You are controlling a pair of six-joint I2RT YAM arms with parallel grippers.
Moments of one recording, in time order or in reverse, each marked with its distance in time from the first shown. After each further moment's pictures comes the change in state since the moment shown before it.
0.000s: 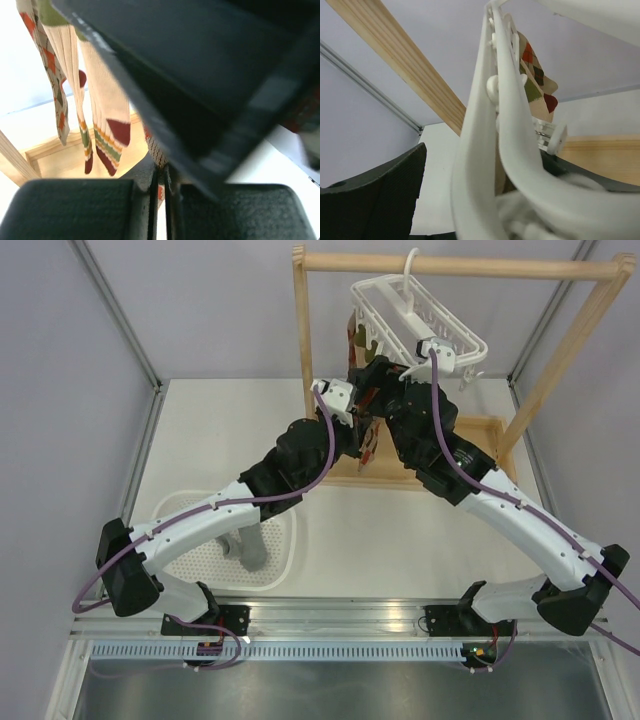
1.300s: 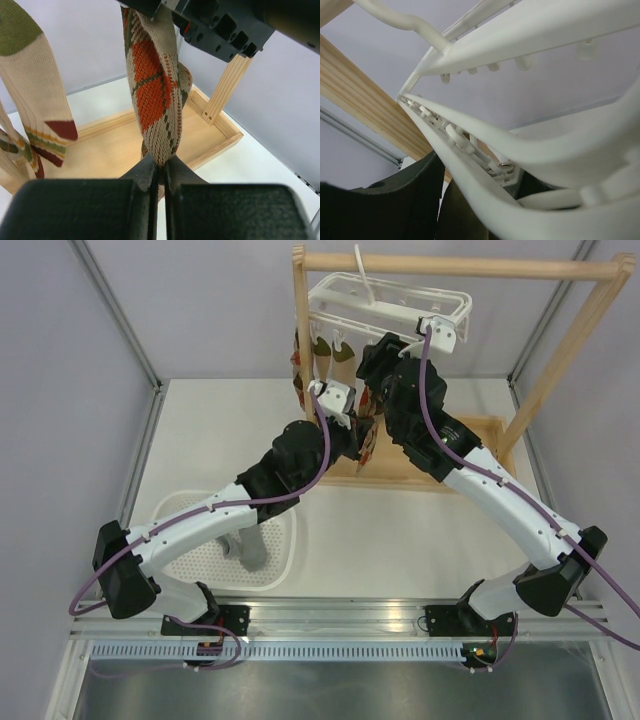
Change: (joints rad) left arm 0.000 -0.021 -0.021 0.016 0.044 -0.020; right arm -0.077 0.145 0.138 0.027 0.095 -0.027
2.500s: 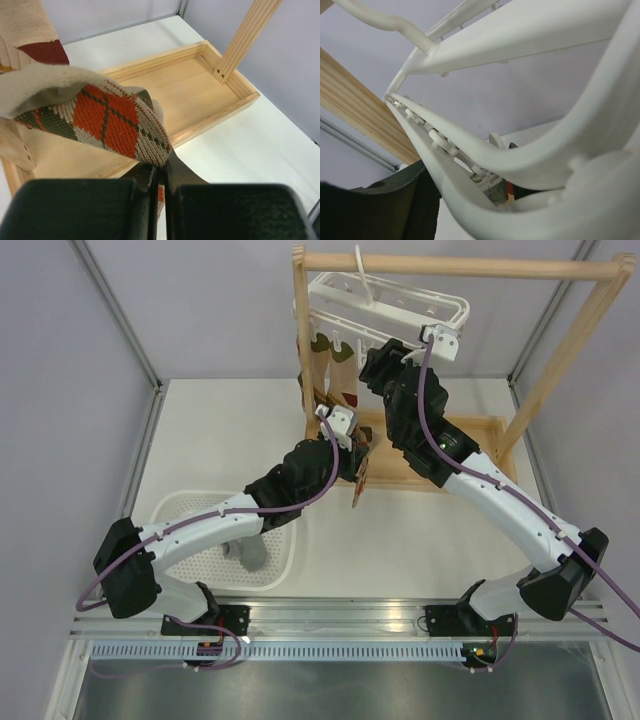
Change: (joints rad) left arm 0.000 0.005 -0.173 0.021 0.008 -0.052; right arm -0.005 -0.030 -0.091 0.105 0.016 -0.019
